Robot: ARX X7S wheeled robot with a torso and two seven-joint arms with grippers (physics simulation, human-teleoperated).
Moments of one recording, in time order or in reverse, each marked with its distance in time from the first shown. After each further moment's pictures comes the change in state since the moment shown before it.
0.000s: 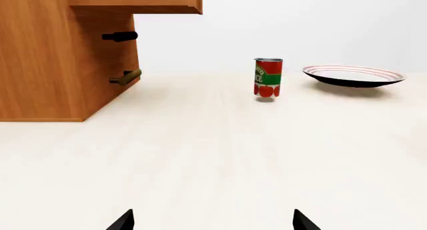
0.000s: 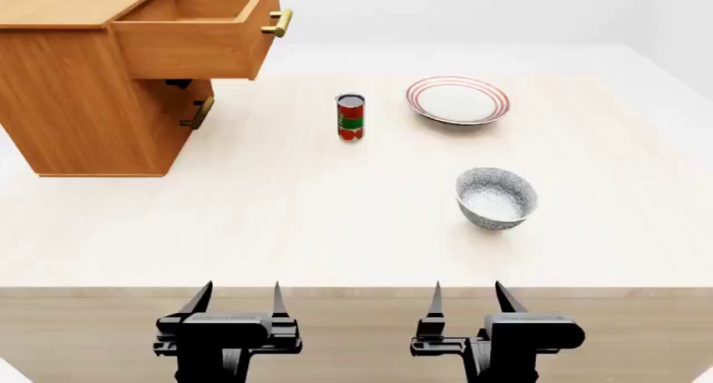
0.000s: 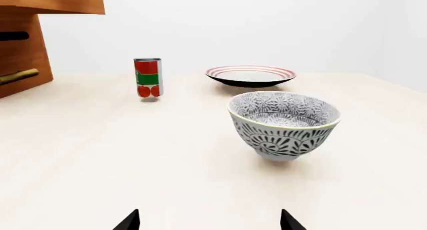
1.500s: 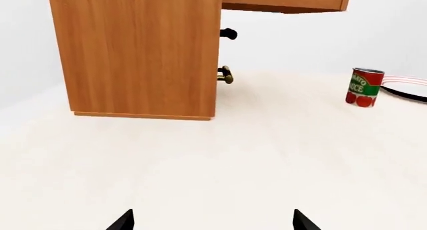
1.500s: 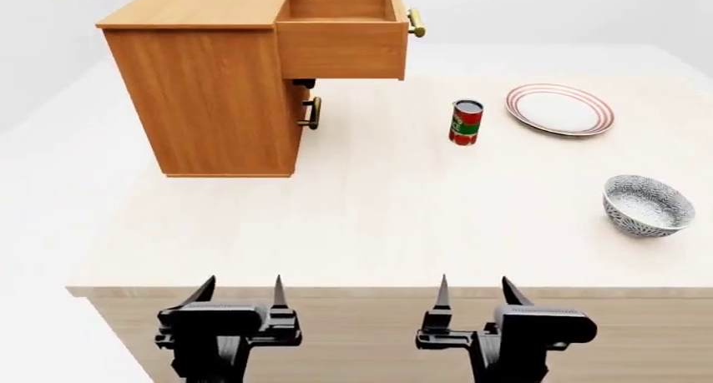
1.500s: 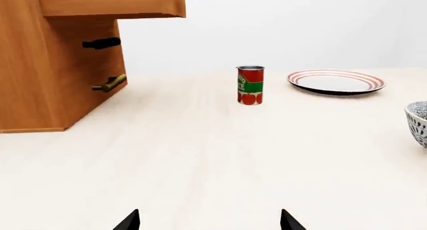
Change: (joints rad) left arm -0.027 -0.118 0.118 0.062 -0.177 -0.098 -0.105; right arm 0.003 0.117 -0.109 -0.096 0.148 0.089 0.138
